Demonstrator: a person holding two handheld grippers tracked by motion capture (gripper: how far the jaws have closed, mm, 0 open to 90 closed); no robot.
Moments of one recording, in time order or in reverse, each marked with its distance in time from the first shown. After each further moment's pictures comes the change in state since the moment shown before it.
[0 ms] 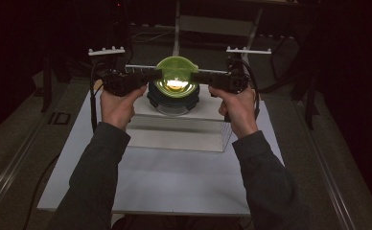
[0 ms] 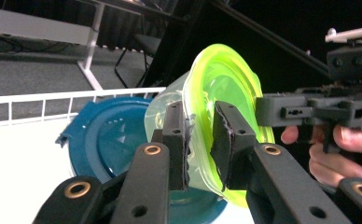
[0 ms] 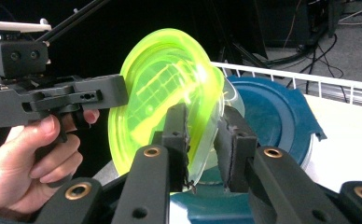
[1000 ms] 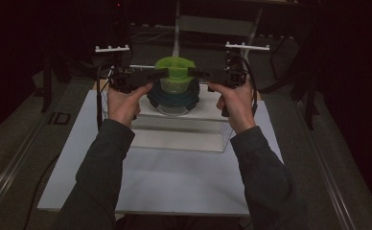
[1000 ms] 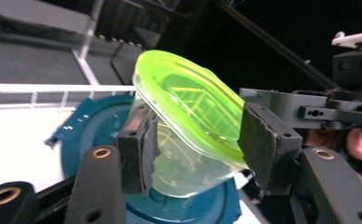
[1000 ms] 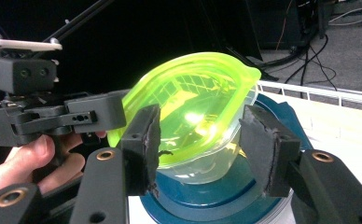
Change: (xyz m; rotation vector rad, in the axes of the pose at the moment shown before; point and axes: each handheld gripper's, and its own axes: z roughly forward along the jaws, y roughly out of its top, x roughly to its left) left arm 0.007 0.000 0.016 0.028 -0.022 -0.087; right arm -0.006 0.009 0.007 -0.020 -0.023 0.032
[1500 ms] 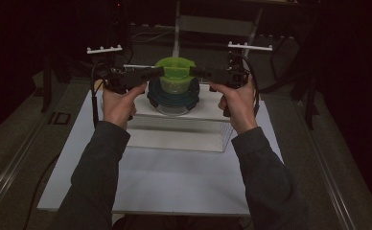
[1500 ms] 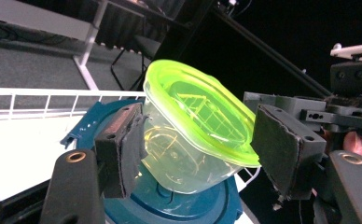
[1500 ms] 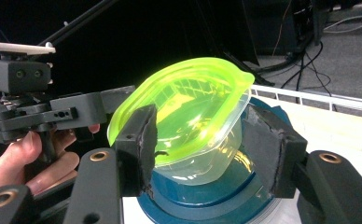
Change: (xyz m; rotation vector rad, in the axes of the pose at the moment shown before) left arm 0.004 0.000 -0.013 -0.046 0.004 0.003; right arm 0.000 0.000 -0.005 -0.018 -0.010 -0.019
